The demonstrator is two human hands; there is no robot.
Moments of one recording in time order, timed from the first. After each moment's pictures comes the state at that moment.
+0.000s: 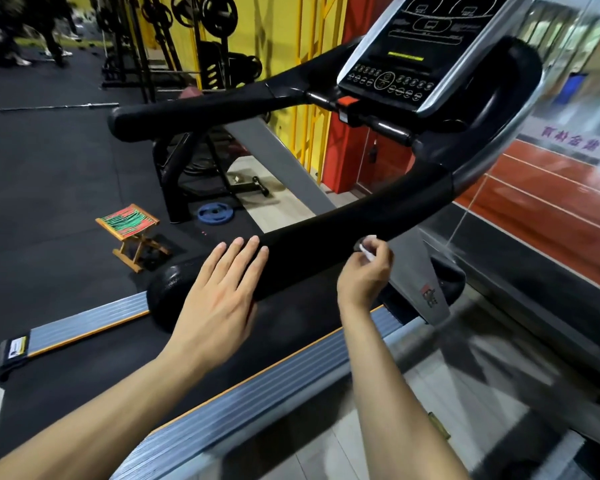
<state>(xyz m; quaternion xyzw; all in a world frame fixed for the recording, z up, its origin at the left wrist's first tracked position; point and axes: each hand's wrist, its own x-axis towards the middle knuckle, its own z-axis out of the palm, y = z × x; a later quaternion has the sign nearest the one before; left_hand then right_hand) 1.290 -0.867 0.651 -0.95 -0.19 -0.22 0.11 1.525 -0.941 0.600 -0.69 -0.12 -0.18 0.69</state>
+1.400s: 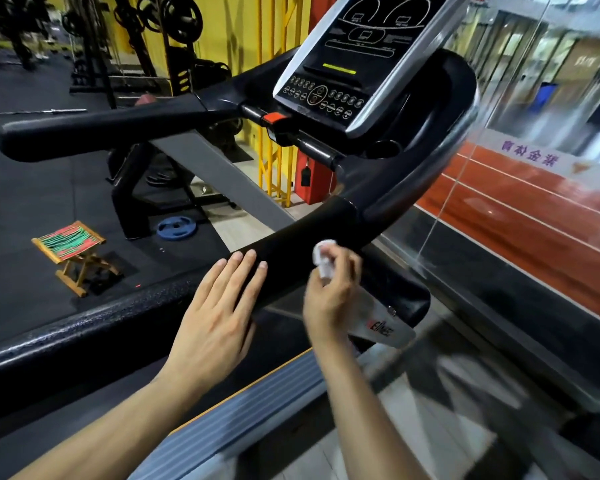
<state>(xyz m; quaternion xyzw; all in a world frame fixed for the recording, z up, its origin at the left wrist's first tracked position) 1.520 -0.920 0.650 -0.95 -0.15 -0.26 0.12 1.693 -1.000 0.626 -0.72 -0.29 -0.23 0.59</state>
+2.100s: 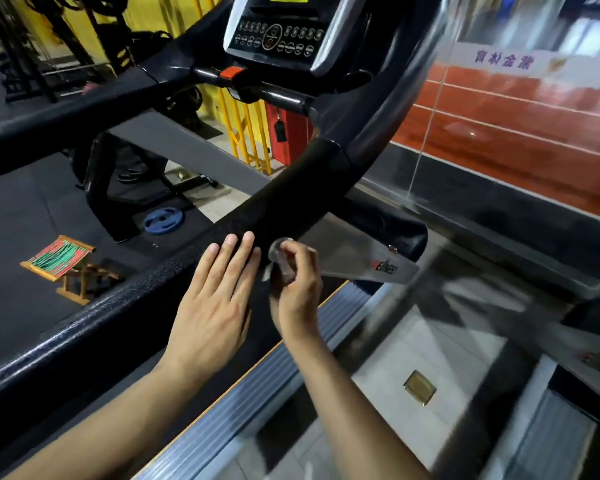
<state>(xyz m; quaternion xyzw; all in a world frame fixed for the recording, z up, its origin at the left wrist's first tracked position) 1.491 -0.914 0.638 -0.96 -0.08 -0.20 0.19 1.609 -0.984 0.579 -0.67 -0.24 -0.15 0.68</state>
